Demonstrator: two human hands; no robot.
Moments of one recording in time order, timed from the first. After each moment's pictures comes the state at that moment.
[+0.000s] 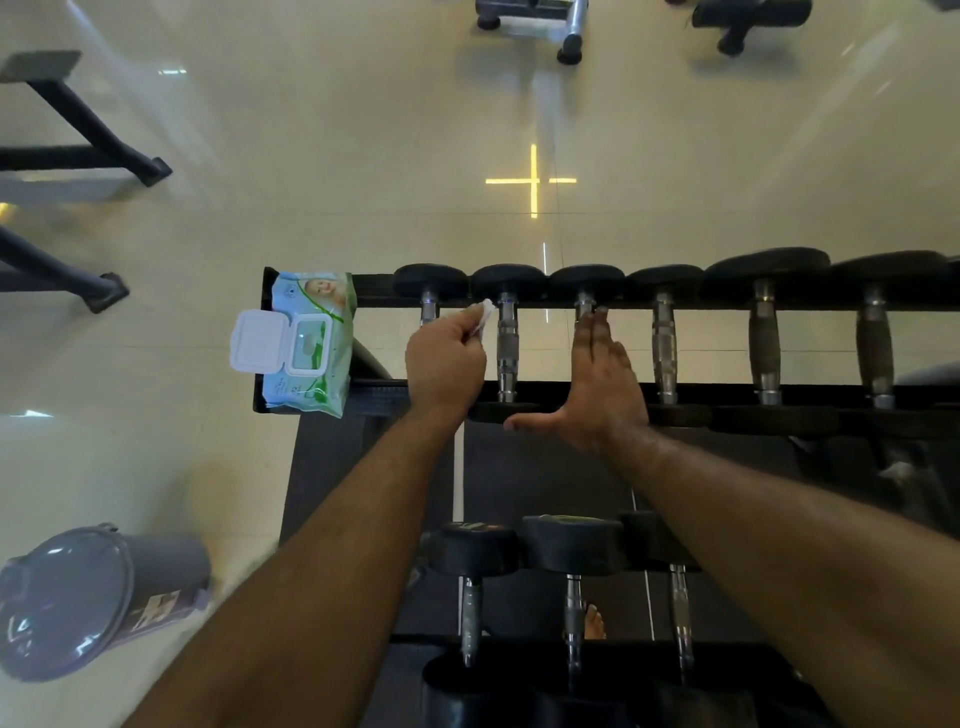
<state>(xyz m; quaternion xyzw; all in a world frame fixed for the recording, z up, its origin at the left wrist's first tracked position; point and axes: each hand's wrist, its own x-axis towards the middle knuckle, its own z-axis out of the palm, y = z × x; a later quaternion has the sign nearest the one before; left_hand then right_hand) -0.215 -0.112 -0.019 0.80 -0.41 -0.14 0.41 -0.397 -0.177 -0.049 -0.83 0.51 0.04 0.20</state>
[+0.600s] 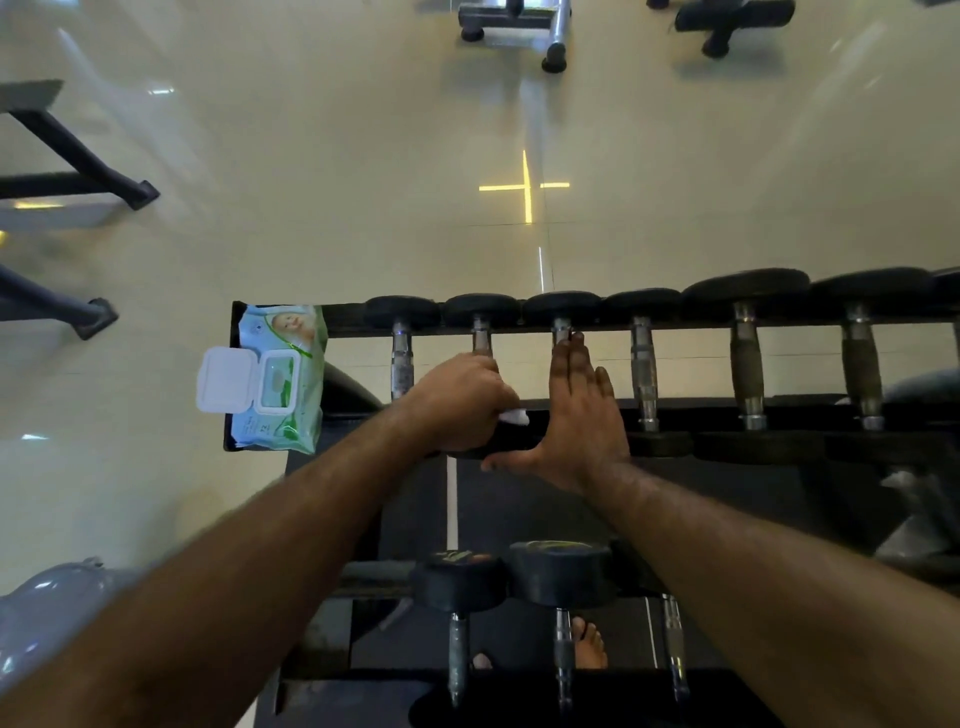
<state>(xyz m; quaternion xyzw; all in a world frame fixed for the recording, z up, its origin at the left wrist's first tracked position) -0.208 -0.151 -0.032 0.55 -0.83 -0.08 0.00 -0.405 -0.182 -0.061 -0.85 0.49 0.01 0.20</state>
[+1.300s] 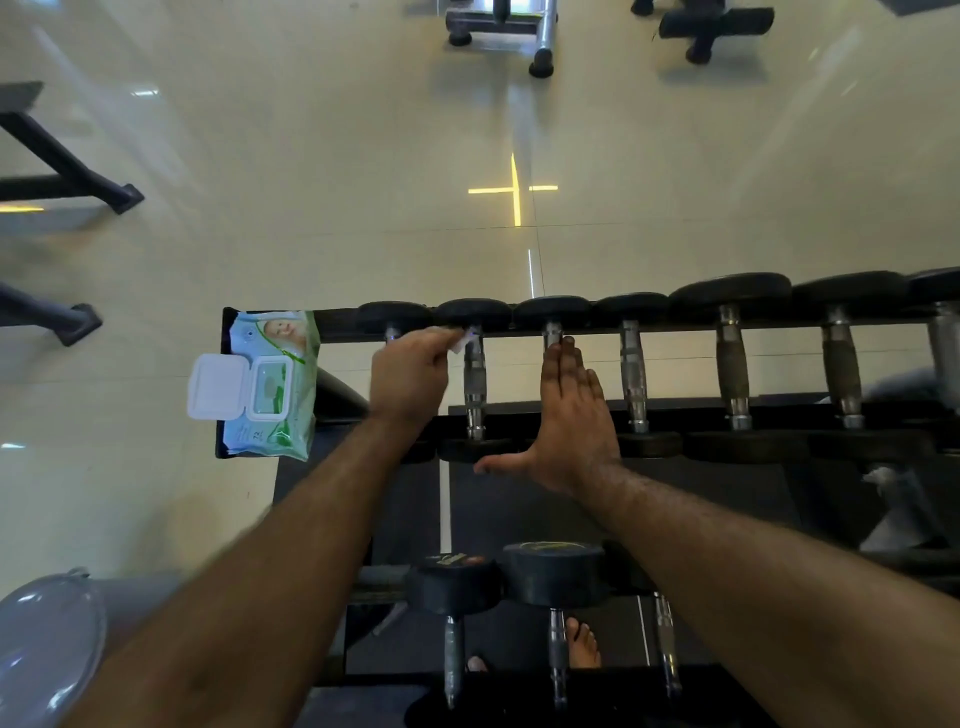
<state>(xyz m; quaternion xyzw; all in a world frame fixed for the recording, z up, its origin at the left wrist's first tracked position) -0.189 -0.145 -0.024 0.77 -0.56 -0.03 0.29 -0.402 -0.181 -0.057 -0.85 0.50 0.04 0.18</state>
